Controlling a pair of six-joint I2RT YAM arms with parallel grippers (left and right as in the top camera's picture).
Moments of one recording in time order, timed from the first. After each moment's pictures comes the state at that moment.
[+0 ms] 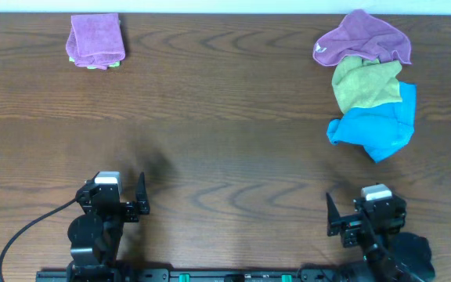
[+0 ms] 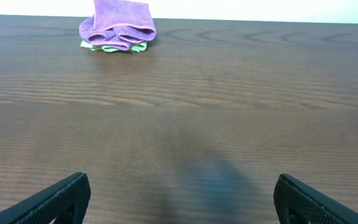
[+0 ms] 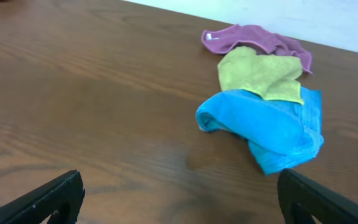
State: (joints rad) left arm 0.03 0.01 0.14 -0.47 0.07 -0.01; right arm 0.17 0.04 0.48 -0.85 0.04 -0.10
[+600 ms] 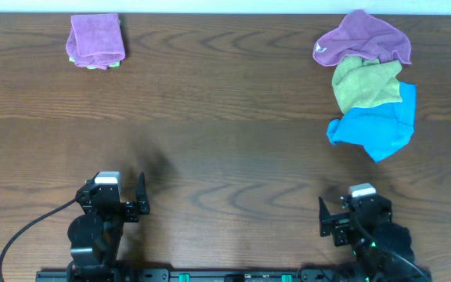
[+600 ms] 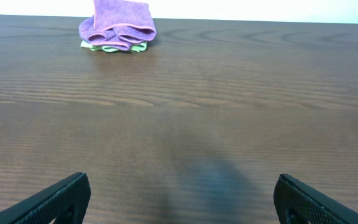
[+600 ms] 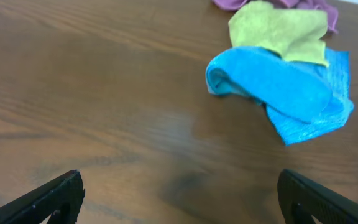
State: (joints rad) left arm 0.03 0.01 0.14 -0.47 0.07 -0.01; right arm 0.17 0.01 0.32 -0.85 0.04 -0.10
